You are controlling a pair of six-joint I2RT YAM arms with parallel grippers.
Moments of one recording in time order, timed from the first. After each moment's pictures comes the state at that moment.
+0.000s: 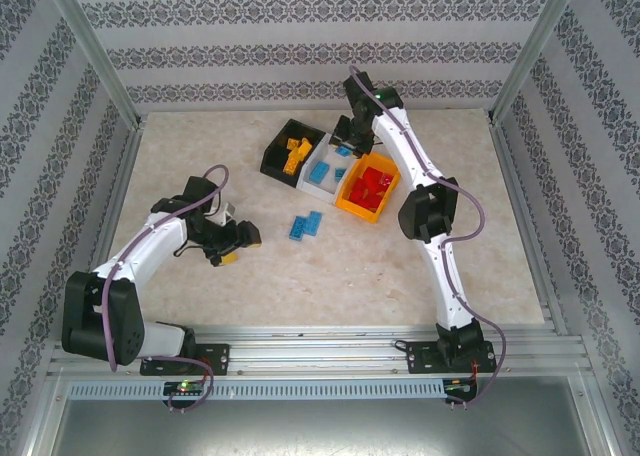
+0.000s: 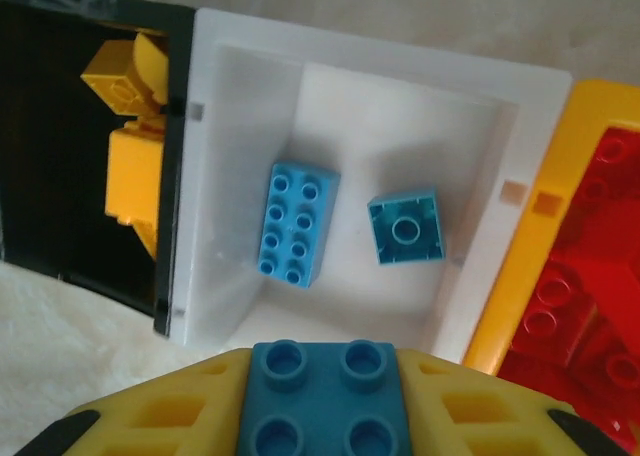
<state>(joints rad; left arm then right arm) -0.14 1.35 0.89 -0.87 0.53 -0.52 0.34 2.53 2.69 -1.32 -0.21 0.77</state>
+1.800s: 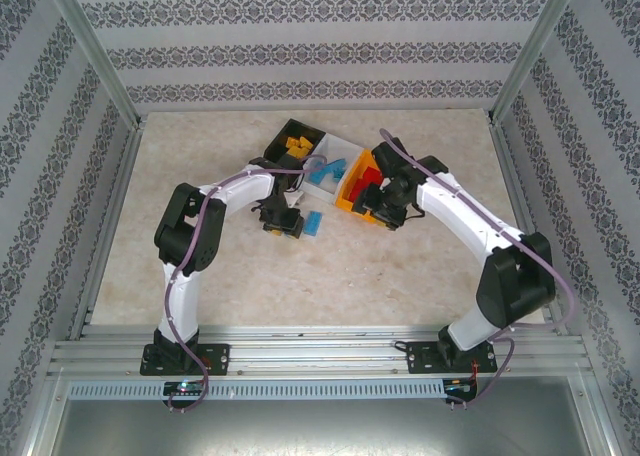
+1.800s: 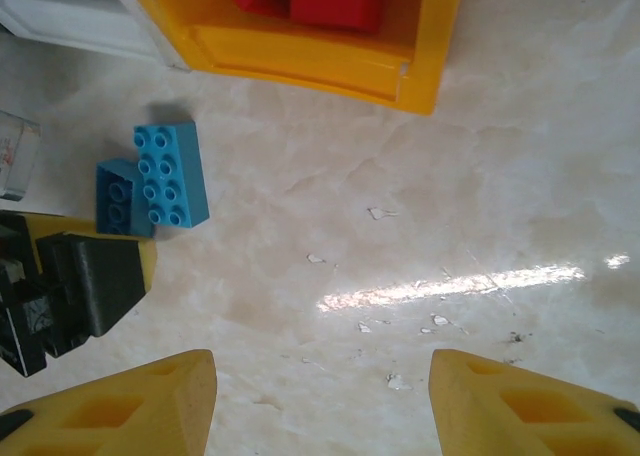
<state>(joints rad) -0.46 2.09 1.54 -1.00 0.20 -0.18 0.43 1.58 1.31 -0.98 -0.22 0.84</state>
